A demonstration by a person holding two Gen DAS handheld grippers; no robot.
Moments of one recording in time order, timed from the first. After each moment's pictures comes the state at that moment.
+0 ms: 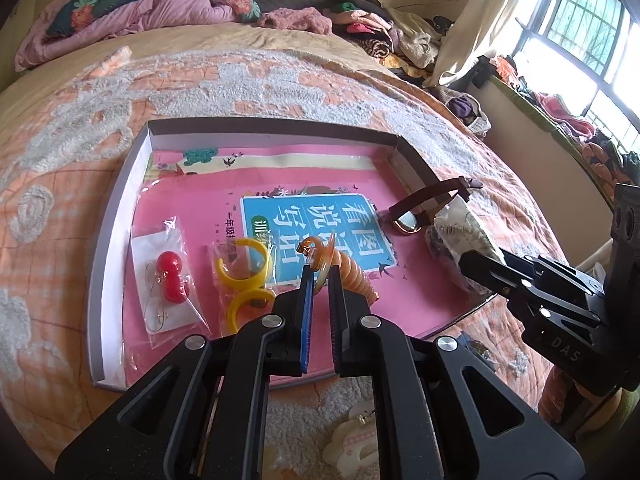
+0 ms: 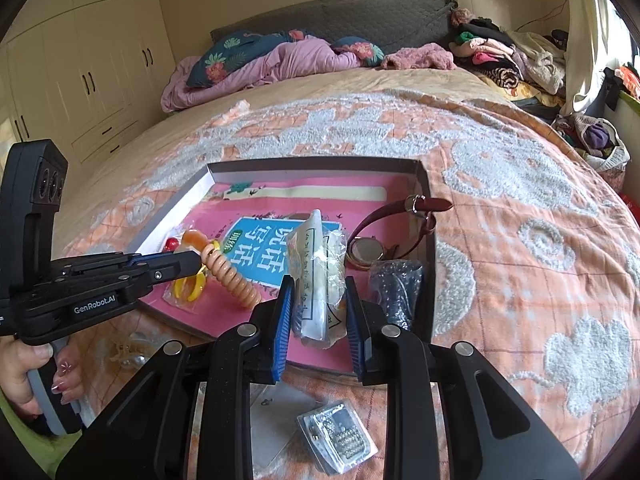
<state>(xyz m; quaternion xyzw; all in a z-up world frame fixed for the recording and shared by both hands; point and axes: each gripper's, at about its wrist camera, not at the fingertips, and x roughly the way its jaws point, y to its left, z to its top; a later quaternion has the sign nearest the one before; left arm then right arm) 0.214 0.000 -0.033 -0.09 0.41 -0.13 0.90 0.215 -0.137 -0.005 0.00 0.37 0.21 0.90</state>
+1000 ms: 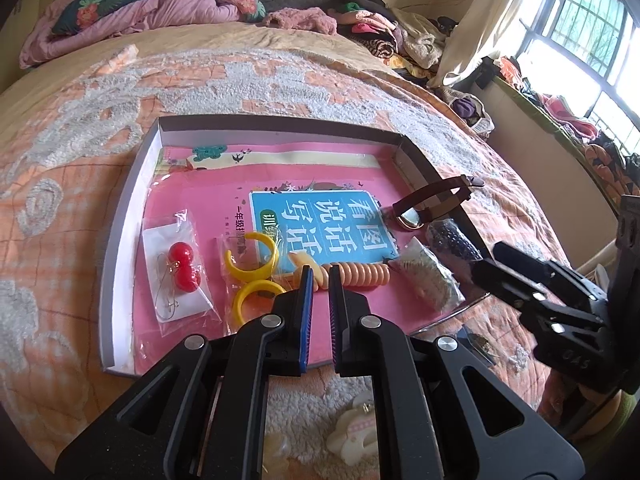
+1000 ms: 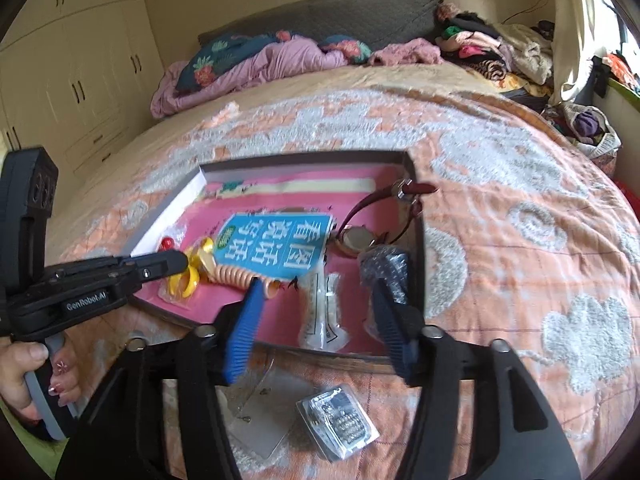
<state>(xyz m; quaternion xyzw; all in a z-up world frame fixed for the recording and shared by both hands) 0.206 0.004 -0.029 -0.09 0.42 -0.12 0.90 0.199 -0.151 0.001 0.02 0.36 0.19 0.91</state>
